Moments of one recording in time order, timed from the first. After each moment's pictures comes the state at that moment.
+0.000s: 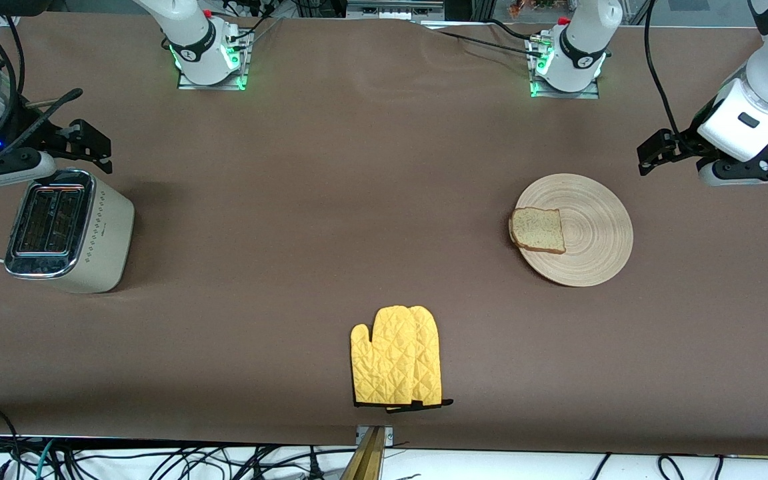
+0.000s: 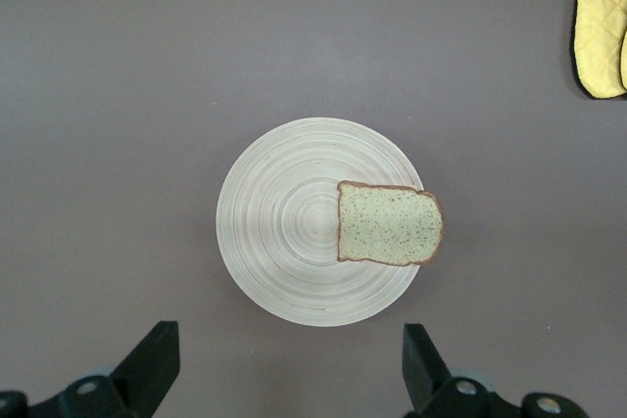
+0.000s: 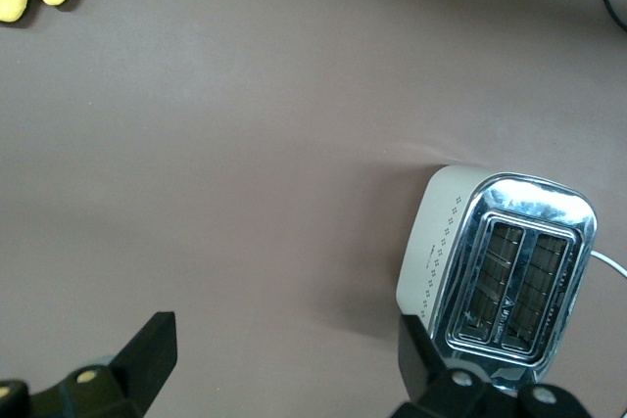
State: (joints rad) left arm -0.02 -0.03 -0.08 -1.70 0.03 1.64 -0.17; right arm 0.16 0.04 -0.04 -1.56 -0.03 1.64 -0.13
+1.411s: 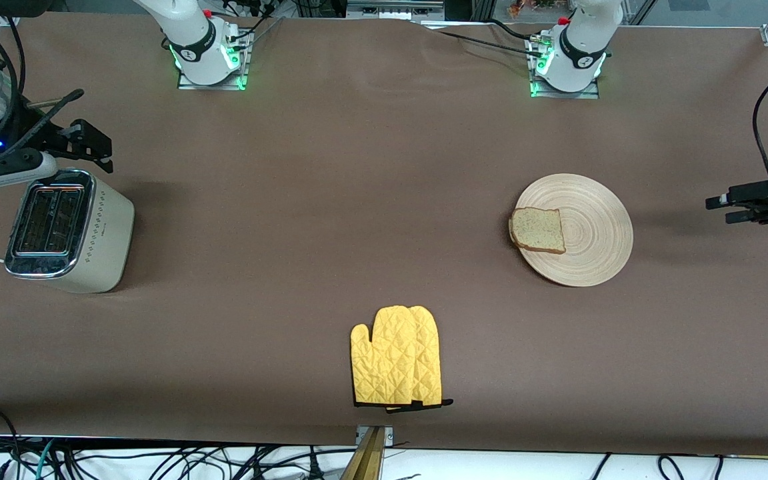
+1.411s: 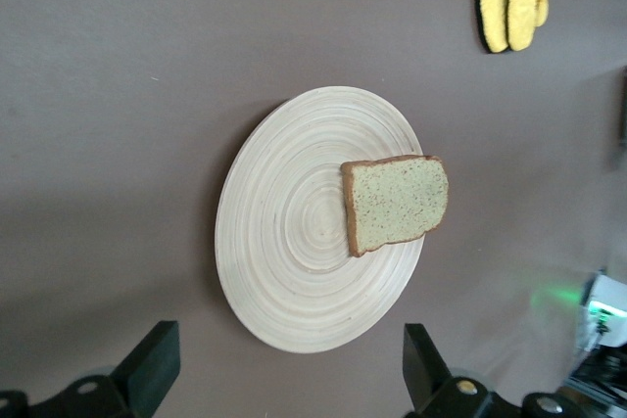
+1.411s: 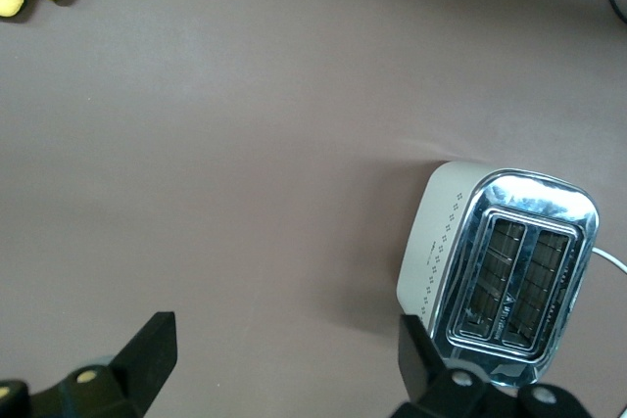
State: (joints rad) left arm 0.58 0.40 -0.08 -1.69 -0.50 1.62 0.76; right arm 0.16 0.04 -0.04 -1.56 -0.03 1.63 -0.13
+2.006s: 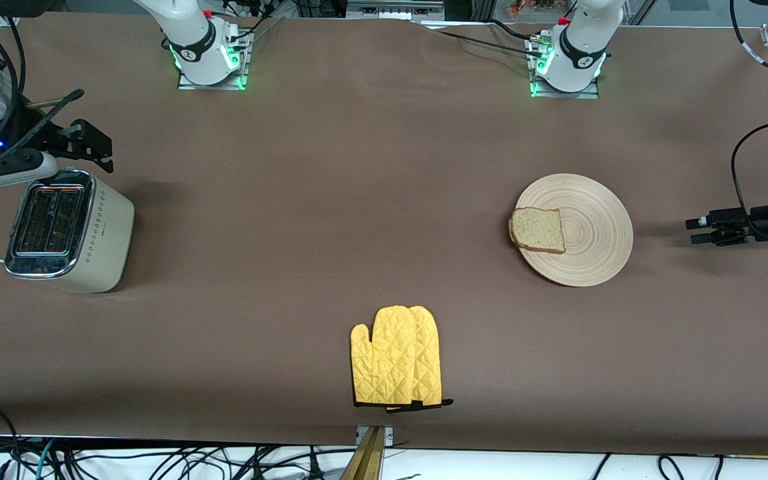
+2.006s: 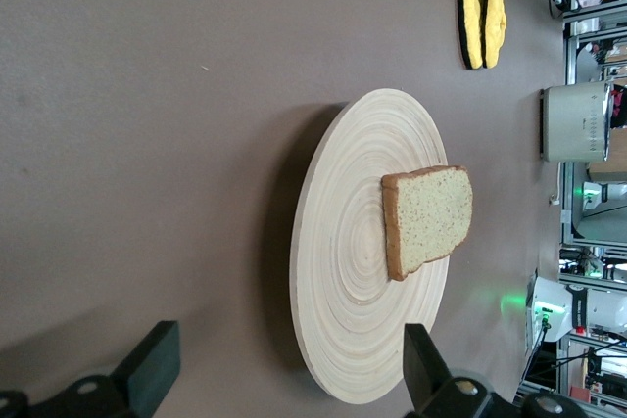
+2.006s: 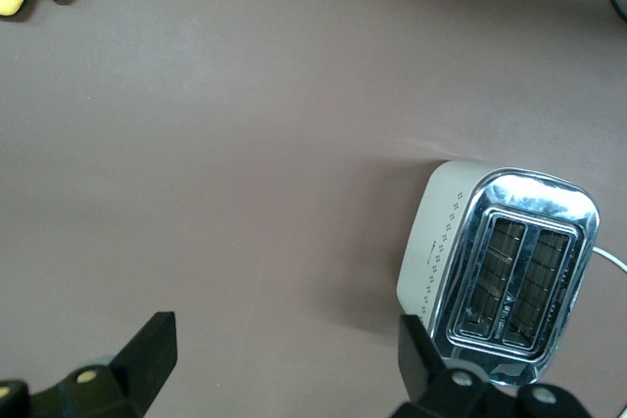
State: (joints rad) left arm 0.68 0.70 -0.08 -1.58 -0.62 1.62 0.96; right arm 0.16 0.04 -0.04 -1.56 -0.03 1.63 -0.13
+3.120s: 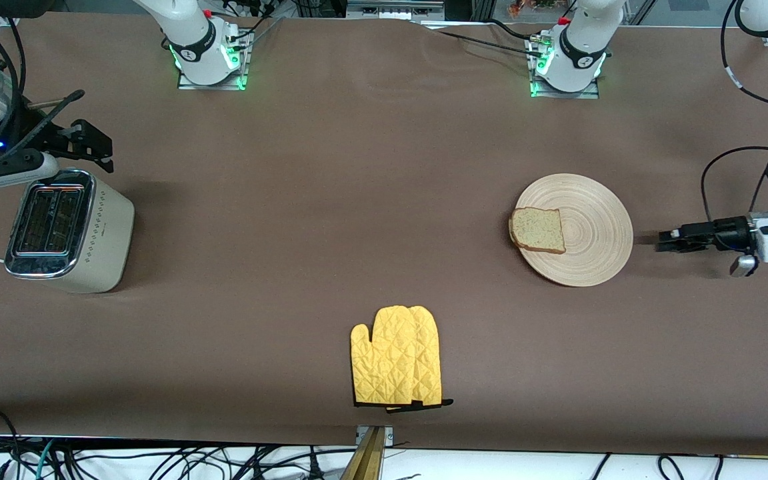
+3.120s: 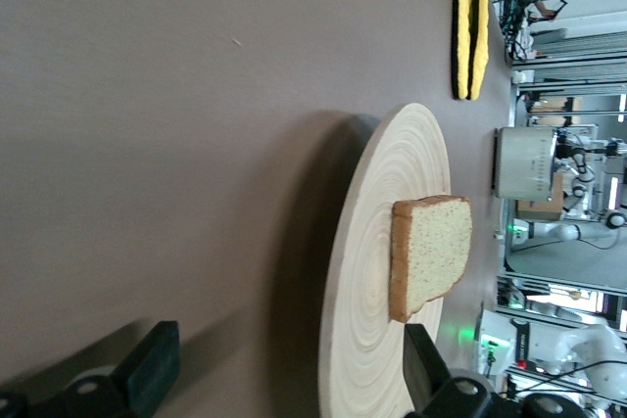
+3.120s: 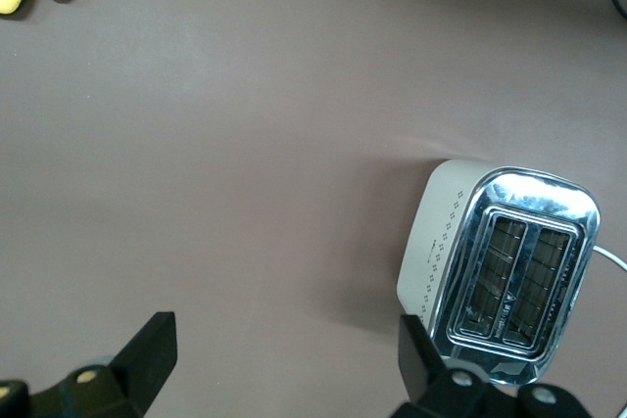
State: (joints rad) left arm 0.68 0.84 -0.10 -1.61 -0.74 1.65 0.96; right arm 0.16 0.04 -0.04 -1.56 -0.03 1.63 -0.13
